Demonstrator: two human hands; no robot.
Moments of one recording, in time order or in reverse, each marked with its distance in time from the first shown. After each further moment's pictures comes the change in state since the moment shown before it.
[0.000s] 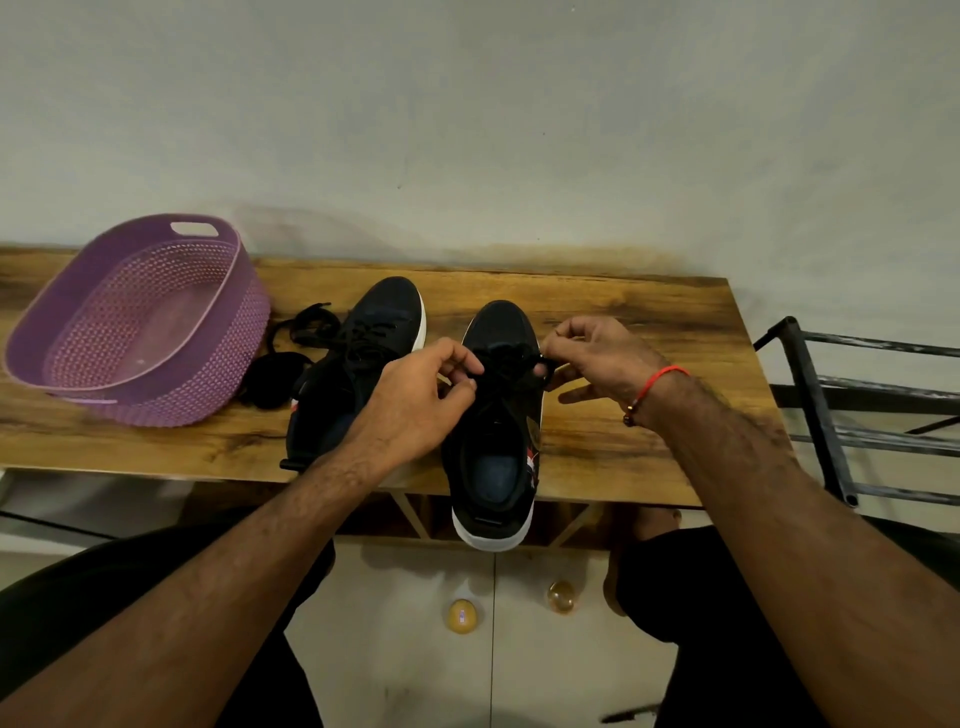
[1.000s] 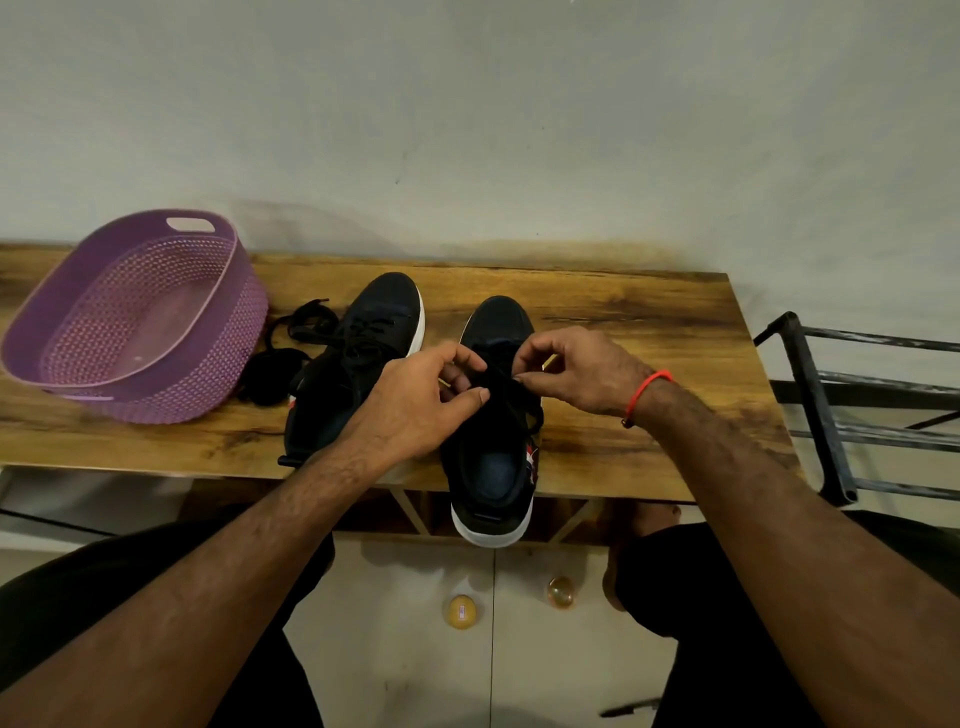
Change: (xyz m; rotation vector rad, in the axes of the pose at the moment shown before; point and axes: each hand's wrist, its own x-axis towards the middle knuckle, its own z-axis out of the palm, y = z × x) left_hand 0.001 -0.002 0.000 0.027 -0.039 0.009; right_hand 0.006 0.009 0.006 -0.562 -0.128 -0.378
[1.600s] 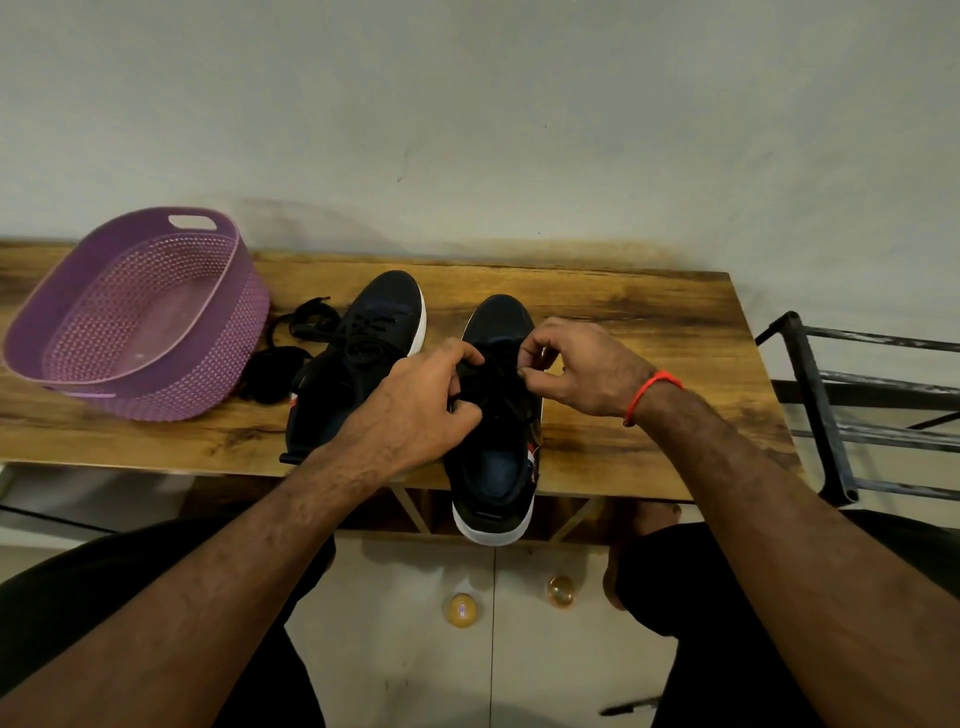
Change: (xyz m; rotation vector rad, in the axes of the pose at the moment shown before) left_hand -0.003 0.002 -0.003 0.191 -0.049 0.081; right_hand 0.002 0.002 0.001 -0.208 0.066 -0.112
